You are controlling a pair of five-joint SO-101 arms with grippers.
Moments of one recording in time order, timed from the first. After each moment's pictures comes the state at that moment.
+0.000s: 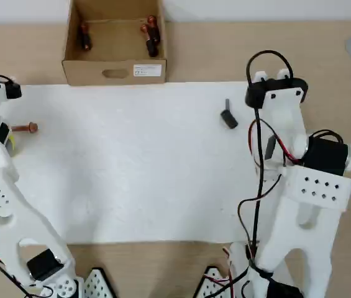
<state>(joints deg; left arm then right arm) -37.5 44.1 -34.9 91.6 -53.3 10.9 -35.7 18.2 98.4 12.5</state>
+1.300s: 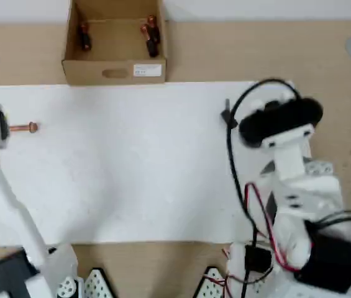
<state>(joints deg) -28.7 -22.5 -8.6 99.8 -26.2 10.5 -62.3 14.6 101.2 20.1</state>
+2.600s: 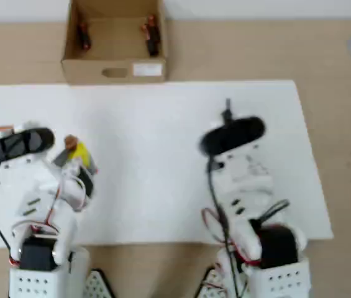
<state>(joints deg) 1.4 -99.3 79.1 50.7 12.0 -16.4 -82.6 62.7 66.8 -1.5</state>
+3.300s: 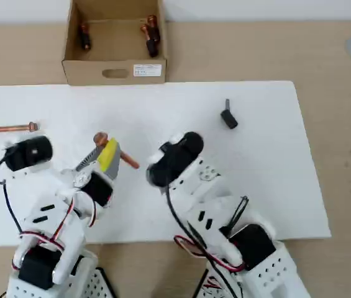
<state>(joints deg) 16.1 -103.6 73.6 46.5 33.7 -38.8 -82.6 70.0 55.9 0.8</state>
